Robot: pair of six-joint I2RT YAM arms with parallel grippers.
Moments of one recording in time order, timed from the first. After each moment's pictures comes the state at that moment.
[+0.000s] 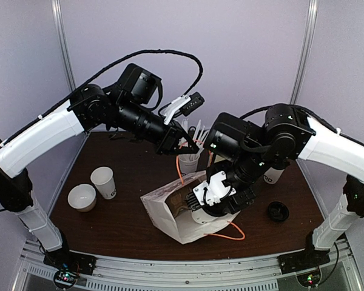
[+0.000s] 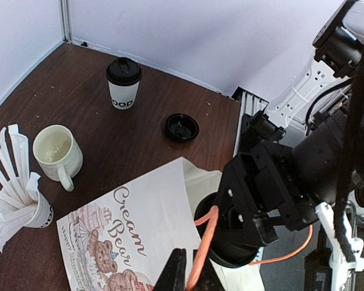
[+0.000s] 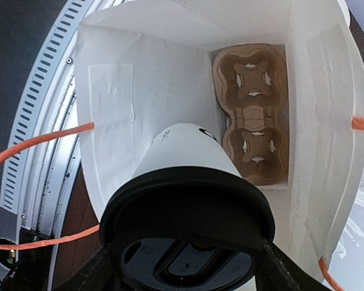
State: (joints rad) left arm -1.02 1.65 1.89 -0.87 0.41 -0.05; right arm 1.24 1.60 1.81 -1.40 0.08 -0.82
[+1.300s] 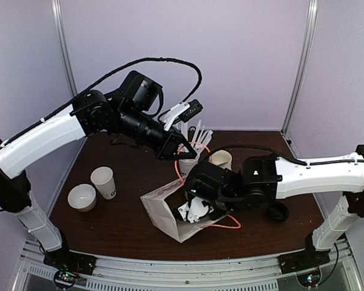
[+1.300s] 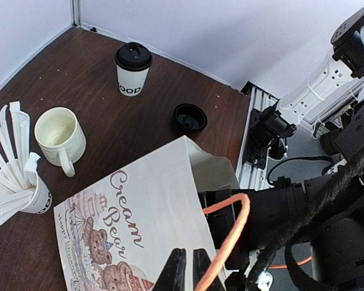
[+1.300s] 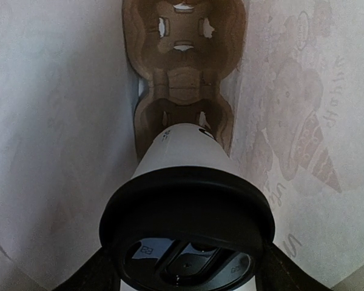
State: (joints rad) left arm -1.02 1.64 1.81 -0.84 0.38 -0.08; right arm 1.34 1.60 1.38 -0.85 0.60 -0.94
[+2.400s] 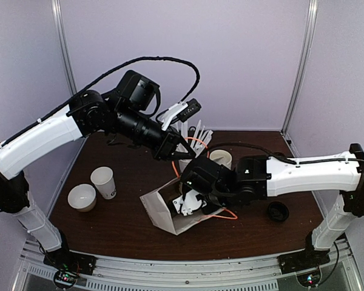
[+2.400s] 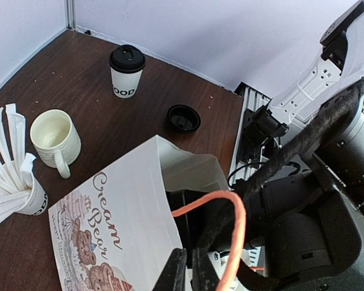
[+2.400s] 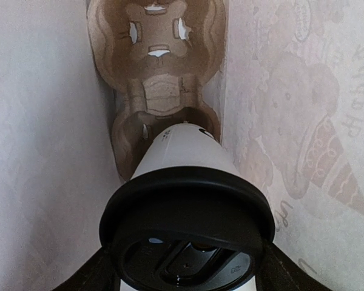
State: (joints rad) left arm -1.02 1.61 1.79 -0.83 0.40 -0.08; right arm 1.27 1.64 1.36 -0.69 0.58 -0.97
